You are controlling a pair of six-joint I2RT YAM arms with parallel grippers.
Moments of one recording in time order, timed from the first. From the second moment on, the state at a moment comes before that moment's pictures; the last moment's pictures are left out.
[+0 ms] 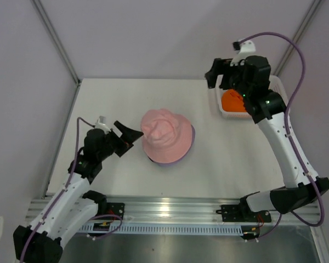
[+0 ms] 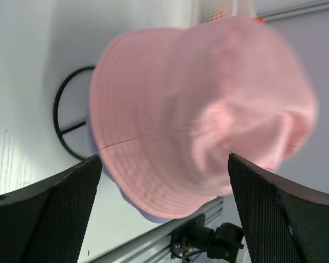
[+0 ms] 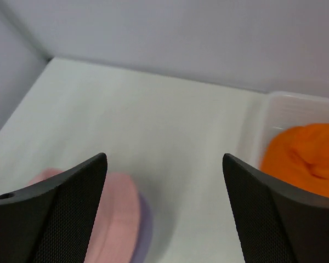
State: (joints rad) left arm -0.31 0.77 0.51 -0.19 0.24 -1.09; right arm 0.42 1.39 1.69 -0.51 -0.05 0.15
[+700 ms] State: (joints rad) left arm -0.20 0.85 1.08 -0.68 -0.01 -0.58; right arm -0.06 2.06 1.82 -0.49 0.29 0.22
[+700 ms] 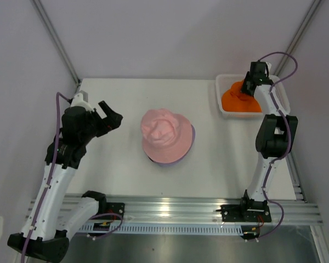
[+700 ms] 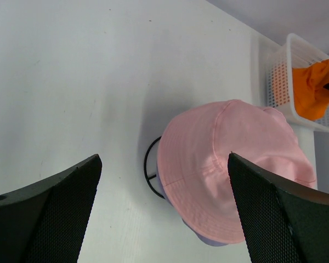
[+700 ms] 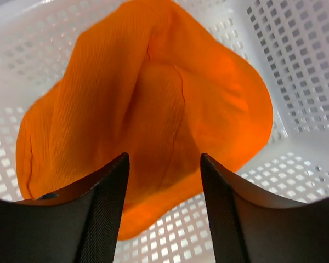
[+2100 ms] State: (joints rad) left arm -0.17 0.92 1.01 -0.58 0.23 -0.60; right arm -0.09 1.79 2.00 -0.42 0.11 0.30
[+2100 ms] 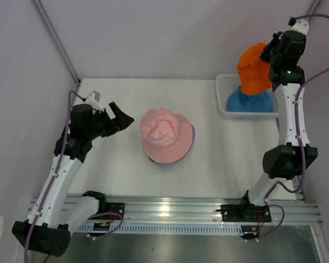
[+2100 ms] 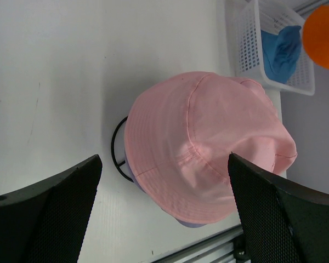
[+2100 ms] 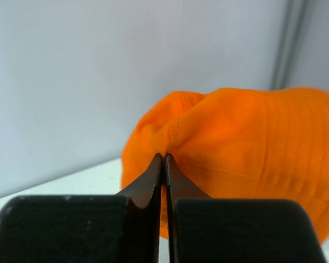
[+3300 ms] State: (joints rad) left arm -0.07 0.59 0.70 -0.40 0.36 -0.90; right arm 0.59 1.63 2.01 -0.37 -0.30 0.64
